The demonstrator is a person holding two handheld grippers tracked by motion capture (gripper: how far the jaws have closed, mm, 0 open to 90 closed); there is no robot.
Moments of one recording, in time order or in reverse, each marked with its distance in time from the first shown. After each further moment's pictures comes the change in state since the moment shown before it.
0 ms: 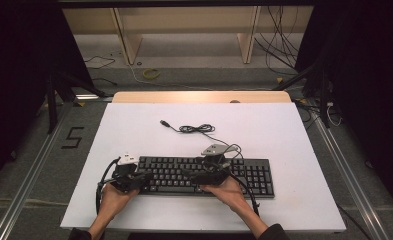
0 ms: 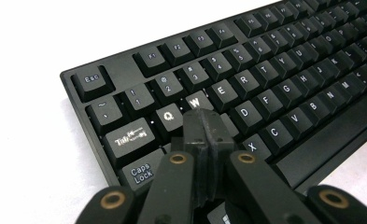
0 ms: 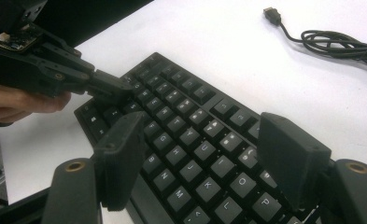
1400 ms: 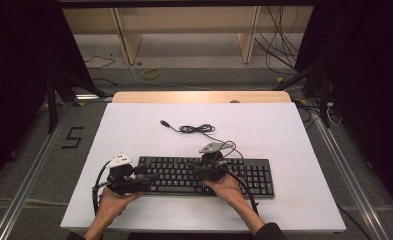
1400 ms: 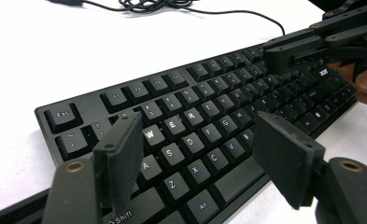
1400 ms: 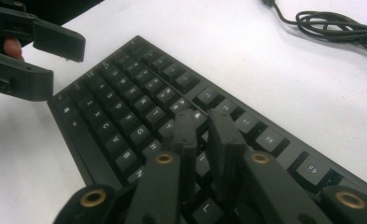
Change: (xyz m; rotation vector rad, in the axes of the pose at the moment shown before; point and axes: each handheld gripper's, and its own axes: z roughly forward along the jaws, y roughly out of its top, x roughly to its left) left arm -0.010 0.001 -0.022 -0.156 -0.118 -0.033; right arm -0.012 -0.001 0.016 0.061 -0.026 -0.006
